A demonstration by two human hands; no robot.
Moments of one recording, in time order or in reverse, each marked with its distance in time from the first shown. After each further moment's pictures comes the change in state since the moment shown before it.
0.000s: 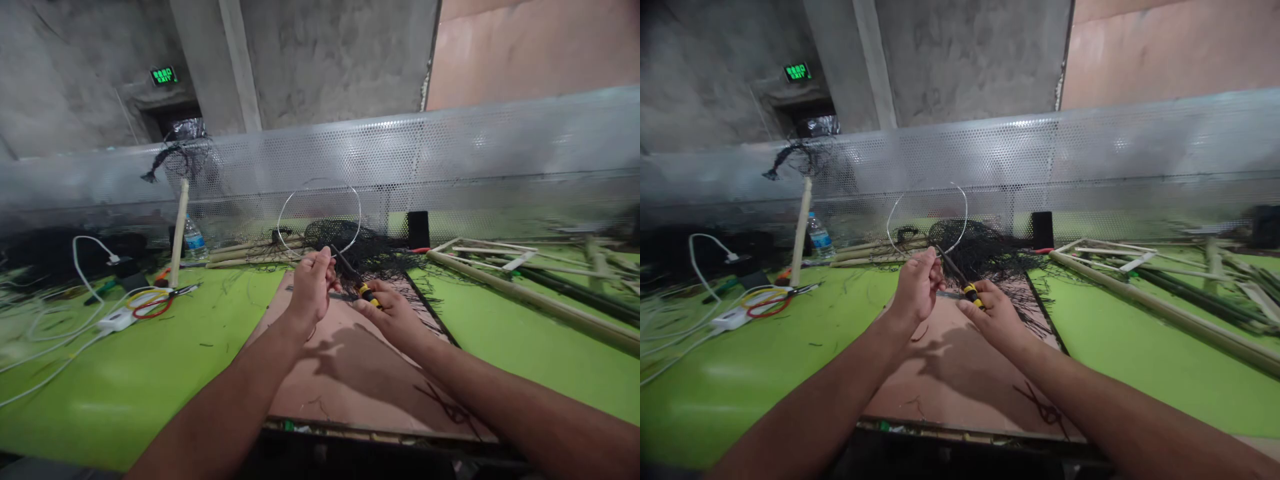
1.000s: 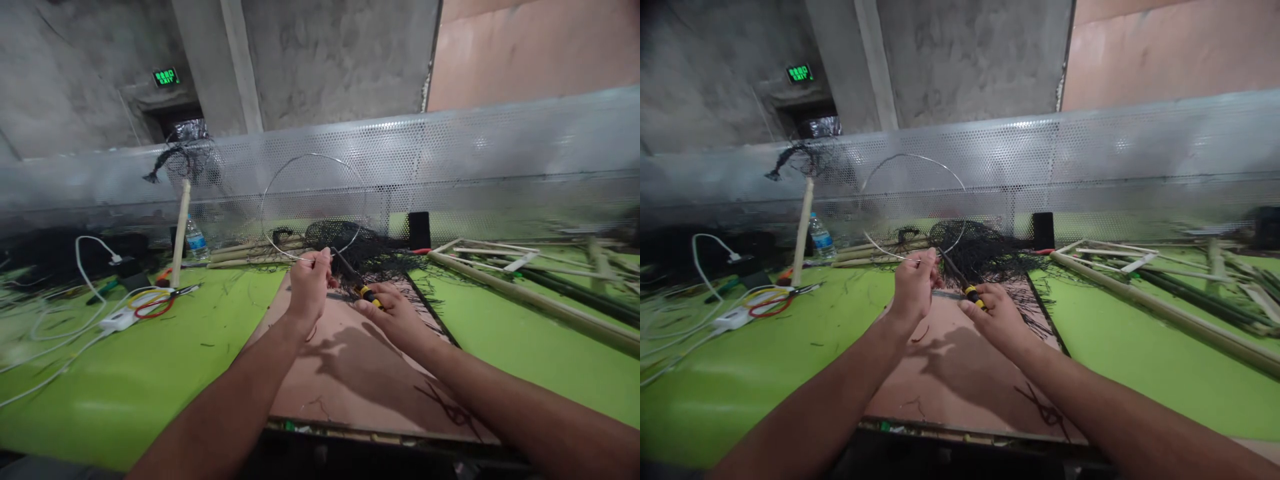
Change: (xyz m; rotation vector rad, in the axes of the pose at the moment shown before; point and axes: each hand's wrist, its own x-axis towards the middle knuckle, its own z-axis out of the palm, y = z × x) left_hand 0.001 0.001 -0.001 0.171 0.135 0.148; right_hand -0.001 0.004 -0.002 -0.131 0.005 0.015
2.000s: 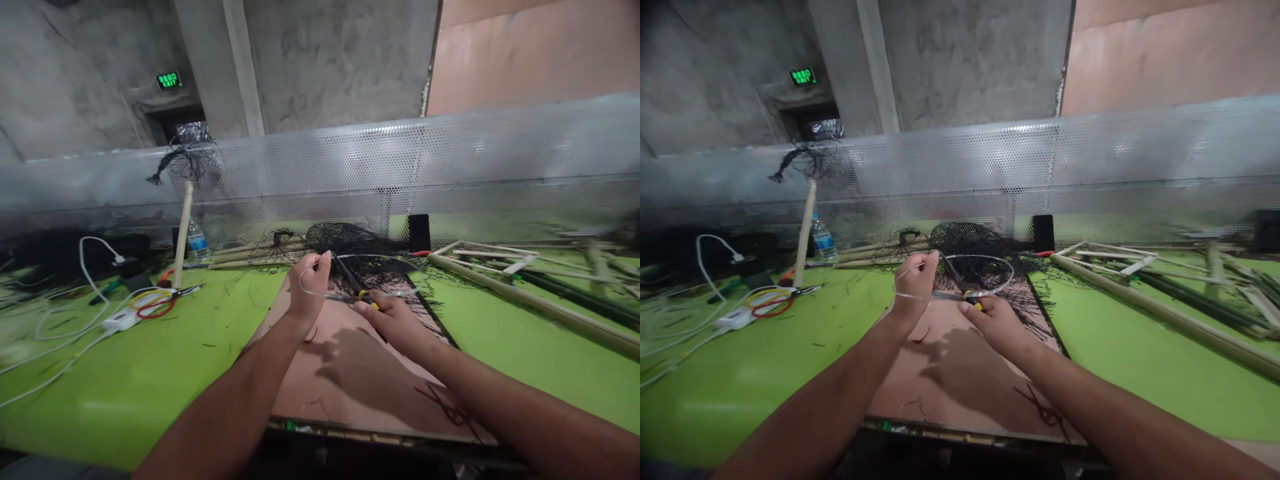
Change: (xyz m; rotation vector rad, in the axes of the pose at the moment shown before) left_hand 0.007 0.003 -0.015 0.770 0.052 0.303; right_hand -0.001 -0.015 -0.002 0.155 -0.080 0.181
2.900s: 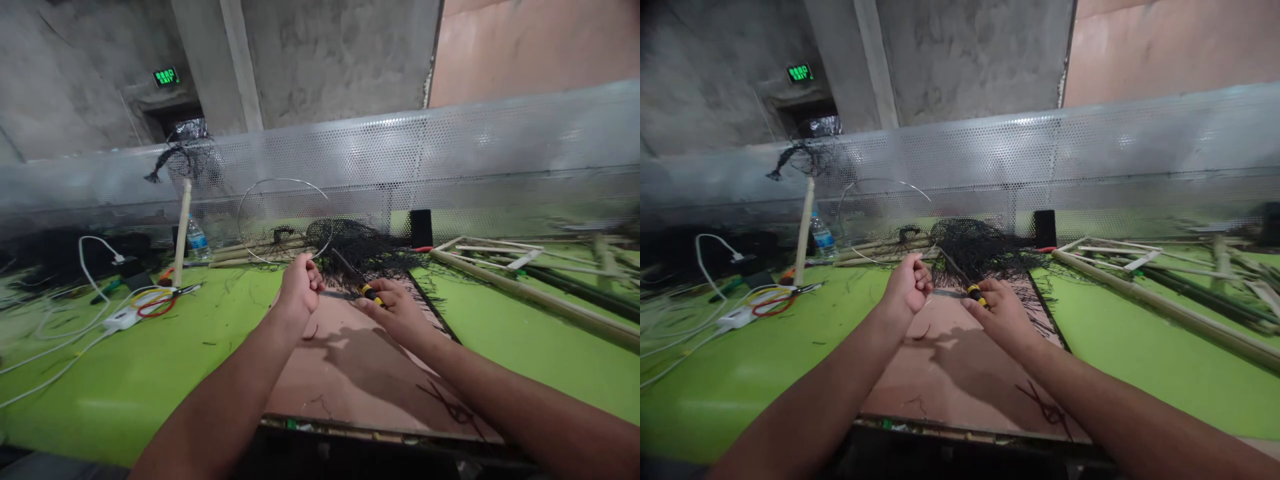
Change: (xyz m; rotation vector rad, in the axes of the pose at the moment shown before) left_hand 0.011 0.006 -0.005 -0.940 -0.108 -0.899; right_hand 0.008 0.022 -0.002 -0.223 0.074 -0.133
